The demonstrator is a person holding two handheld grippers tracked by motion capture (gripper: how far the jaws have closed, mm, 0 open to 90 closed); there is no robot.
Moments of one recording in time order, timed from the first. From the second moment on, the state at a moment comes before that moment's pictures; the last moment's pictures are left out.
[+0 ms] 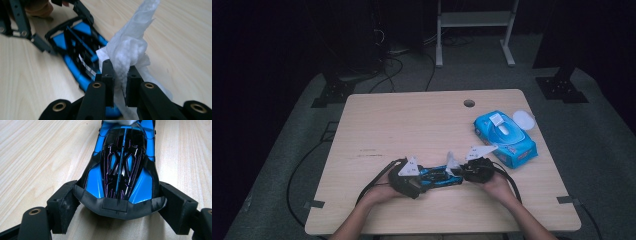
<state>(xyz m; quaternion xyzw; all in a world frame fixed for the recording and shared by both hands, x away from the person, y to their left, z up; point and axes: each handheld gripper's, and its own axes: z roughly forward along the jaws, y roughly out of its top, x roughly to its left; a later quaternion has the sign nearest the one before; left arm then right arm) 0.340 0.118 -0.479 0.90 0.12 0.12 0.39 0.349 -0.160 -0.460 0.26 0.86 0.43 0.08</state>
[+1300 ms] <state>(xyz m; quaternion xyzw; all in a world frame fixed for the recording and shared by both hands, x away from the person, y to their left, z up) 0.342 0.119 -0.479 0.90 0.12 0.11 0.39 0.373 -0.150 -0.457 0.26 0.87 0.41 0.06</state>
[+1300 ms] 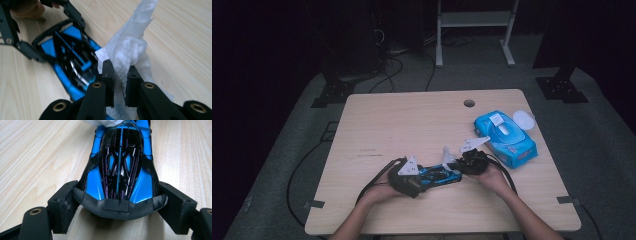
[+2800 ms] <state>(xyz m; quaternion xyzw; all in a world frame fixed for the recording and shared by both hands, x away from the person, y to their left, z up) 0.342 0.120 -0.480 0.90 0.13 0.12 0.39 0.370 -0.061 -0.452 0.19 0.89 0.42 0.01</state>
